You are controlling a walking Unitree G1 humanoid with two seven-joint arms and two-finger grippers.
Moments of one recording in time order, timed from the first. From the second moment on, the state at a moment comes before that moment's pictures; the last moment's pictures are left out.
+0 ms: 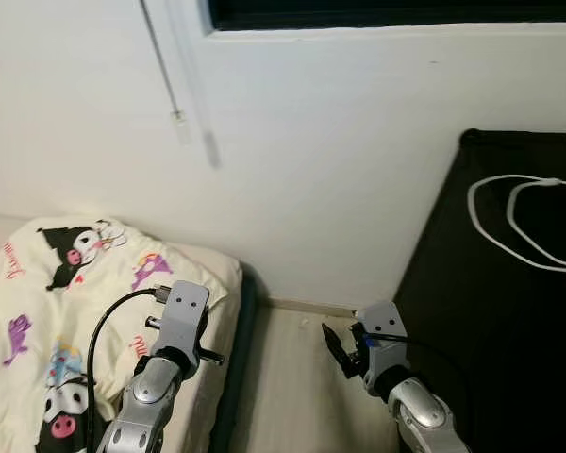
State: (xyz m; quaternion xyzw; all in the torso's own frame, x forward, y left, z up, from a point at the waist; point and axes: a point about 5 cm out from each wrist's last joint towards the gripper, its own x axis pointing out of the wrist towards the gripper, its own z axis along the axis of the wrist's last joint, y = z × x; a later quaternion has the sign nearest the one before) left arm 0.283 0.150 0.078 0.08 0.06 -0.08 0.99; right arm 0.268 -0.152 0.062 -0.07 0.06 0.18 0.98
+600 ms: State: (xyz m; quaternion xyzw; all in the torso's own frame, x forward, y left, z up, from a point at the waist) left arm 0.277 0.141 0.070 0.09 0.08 -0.11 0.99; right arm 0.266 -0.155 0.060 -0.07 0.06 0.18 0.98
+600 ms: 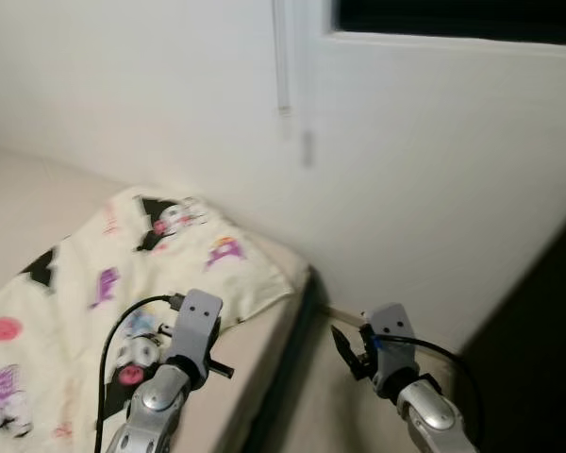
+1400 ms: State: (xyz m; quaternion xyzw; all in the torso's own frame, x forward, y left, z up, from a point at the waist) left arm 0.280 0.140 0.069 0.10 0.09 -0.12 0.98; right arm 0.264 -0.152 0.058 -0.06 0.06 0.17 0.98
